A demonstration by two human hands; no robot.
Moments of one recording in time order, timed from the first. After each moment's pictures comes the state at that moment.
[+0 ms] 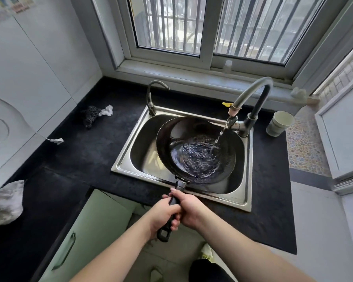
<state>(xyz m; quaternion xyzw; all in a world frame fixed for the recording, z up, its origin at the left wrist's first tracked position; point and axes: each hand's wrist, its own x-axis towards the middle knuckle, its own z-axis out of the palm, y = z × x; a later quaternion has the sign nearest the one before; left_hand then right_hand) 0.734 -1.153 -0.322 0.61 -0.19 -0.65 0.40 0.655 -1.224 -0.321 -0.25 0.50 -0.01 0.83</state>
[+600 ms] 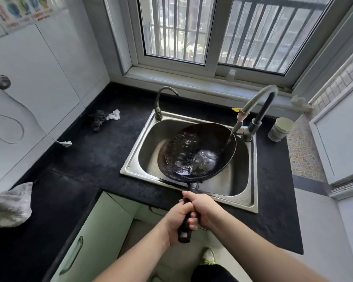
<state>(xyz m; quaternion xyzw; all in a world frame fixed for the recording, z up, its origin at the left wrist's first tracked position) 0.722 -1.144 -0.304 0.47 -0.01 -0.72 0.51 0.659 -1.216 -0.309 -0.36 0.57 -0.05 0.73</state>
